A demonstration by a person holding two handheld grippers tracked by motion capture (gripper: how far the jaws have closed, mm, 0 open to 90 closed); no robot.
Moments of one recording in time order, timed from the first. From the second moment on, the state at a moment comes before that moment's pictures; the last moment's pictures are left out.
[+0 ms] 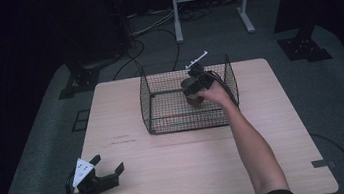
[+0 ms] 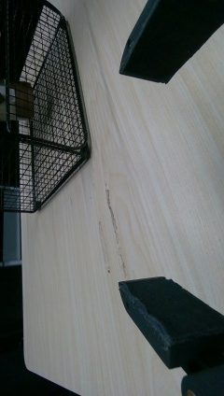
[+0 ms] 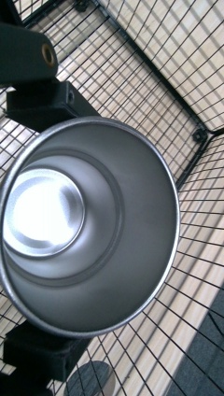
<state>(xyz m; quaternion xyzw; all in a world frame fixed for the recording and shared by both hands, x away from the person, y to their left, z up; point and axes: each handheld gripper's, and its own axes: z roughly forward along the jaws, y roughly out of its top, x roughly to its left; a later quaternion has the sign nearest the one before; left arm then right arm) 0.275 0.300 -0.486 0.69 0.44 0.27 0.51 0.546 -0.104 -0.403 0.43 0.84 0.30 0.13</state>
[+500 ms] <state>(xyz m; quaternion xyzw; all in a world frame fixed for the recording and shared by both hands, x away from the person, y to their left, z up) 0.275 0.301 -0.485 0.69 0.44 0.27 0.51 0.547 -0.104 -0.408 0.43 0.85 0.27 0.13</state>
